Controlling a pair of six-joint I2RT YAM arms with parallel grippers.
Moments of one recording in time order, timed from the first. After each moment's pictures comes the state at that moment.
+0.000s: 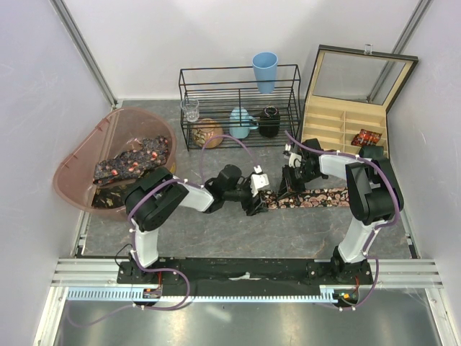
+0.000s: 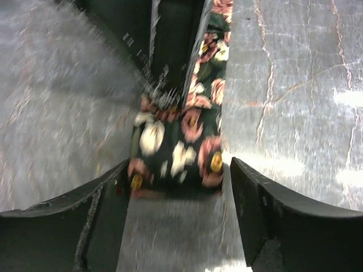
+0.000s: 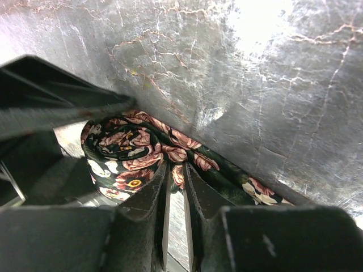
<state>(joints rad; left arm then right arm) -0.82 1.93 0.84 0.57 0.54 0.24 0.21 1.82 0.98 -0.51 -0.66 0.16</state>
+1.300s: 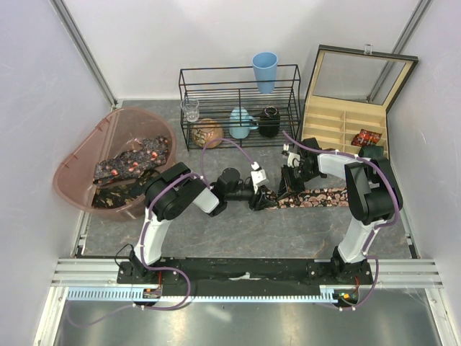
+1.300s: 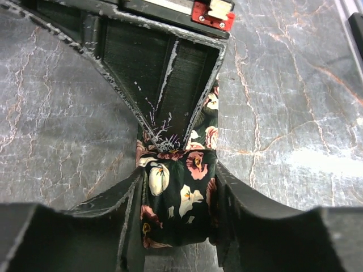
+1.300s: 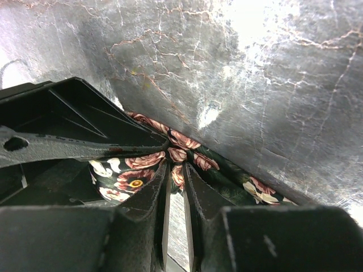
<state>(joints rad) -0.81 2.13 0.83 1.07 0.66 -0.04 0.22 1.82 1.00 -0.53 -0.63 0.13</state>
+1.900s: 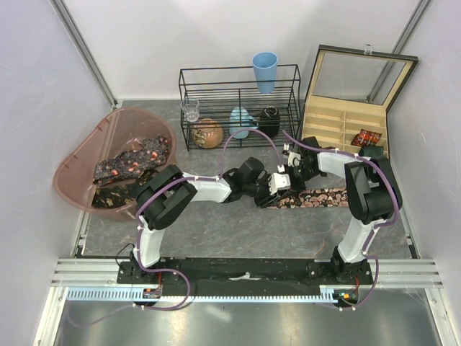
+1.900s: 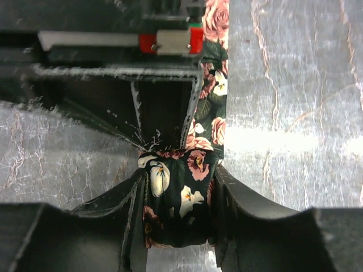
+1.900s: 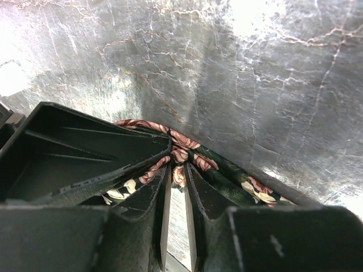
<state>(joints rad) -0.89 2.01 1.08 0.30 0.49 0.35 0.22 1.83 1.02 -0.57 -0.61 0.13</state>
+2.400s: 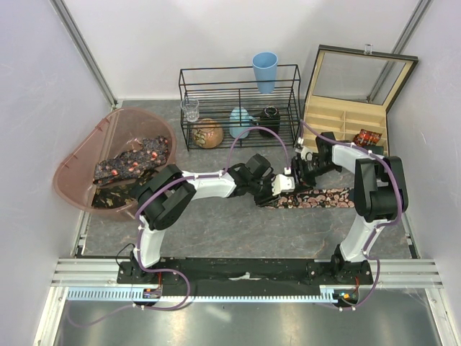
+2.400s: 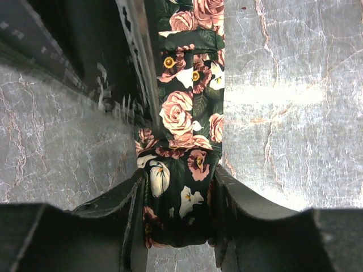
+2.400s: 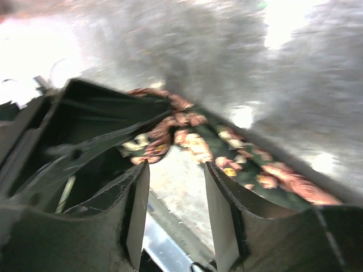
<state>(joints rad) -0.90 2.02 1.23 -0.03 0.45 0.50 0.07 1.83 1.10 -0.74 -0.76 0.05</state>
